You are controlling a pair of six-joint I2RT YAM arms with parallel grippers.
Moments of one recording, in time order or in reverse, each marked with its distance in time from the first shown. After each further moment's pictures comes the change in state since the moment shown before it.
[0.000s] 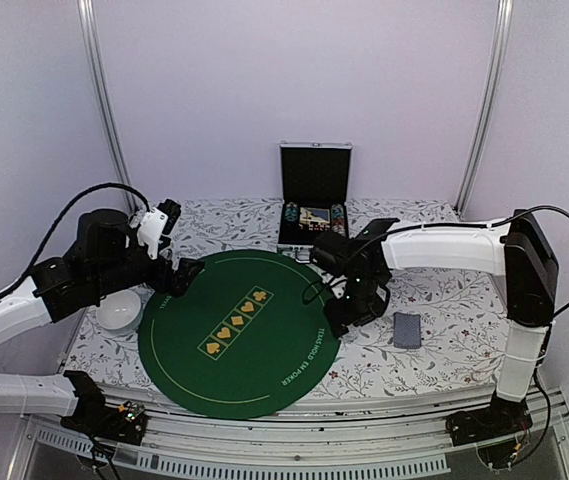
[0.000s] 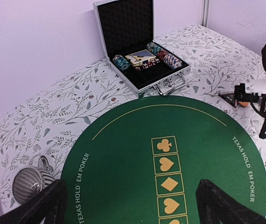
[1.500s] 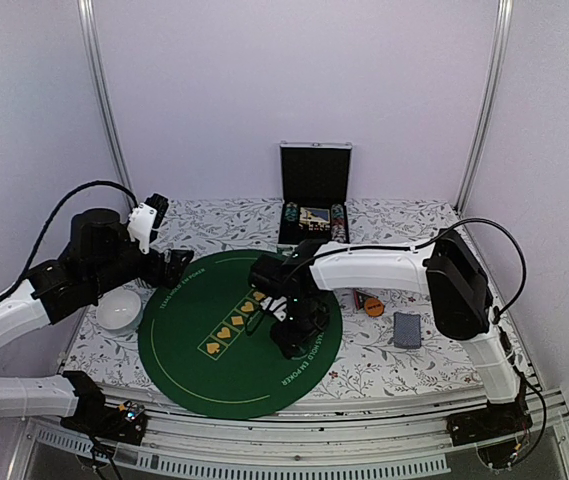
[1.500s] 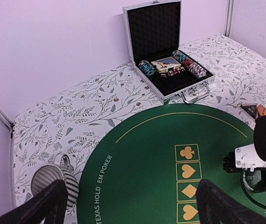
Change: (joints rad) left arm 0.062 -0.026 -0.025 0.044 -0.069 0.010; right arm 0.149 0.378 0.460 -0.082 -0.043 -0.169
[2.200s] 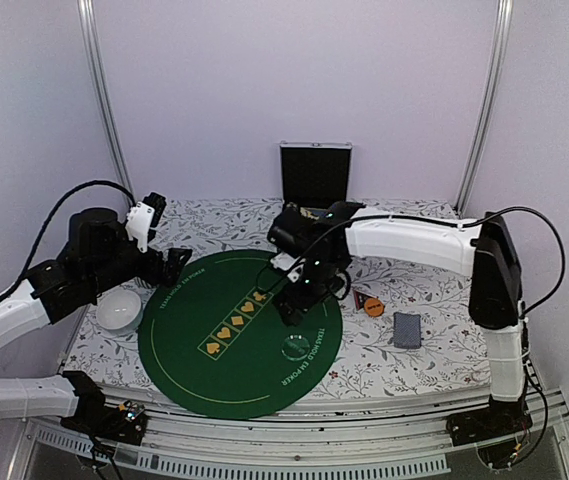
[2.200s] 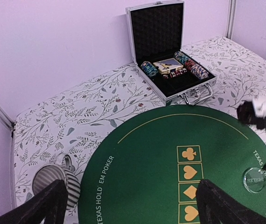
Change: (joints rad) left arm 0.022 -0.003 -0.002 0.007 0.017 0.000; right arm -0.072 -0.148 -0.007 0.033 0.040 -0.054
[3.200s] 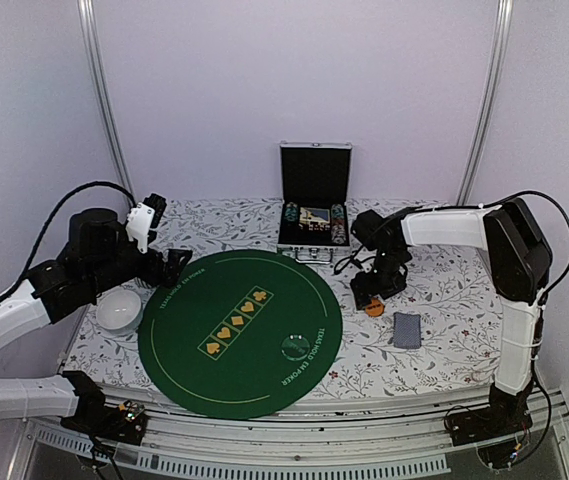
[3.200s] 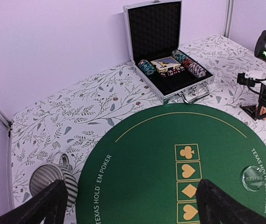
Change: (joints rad) left arm 0.013 0.001 -0.006 0.000 0.027 0.000; right arm -0.403 -0.124 -0.430 0.203 -0.004 -0.028
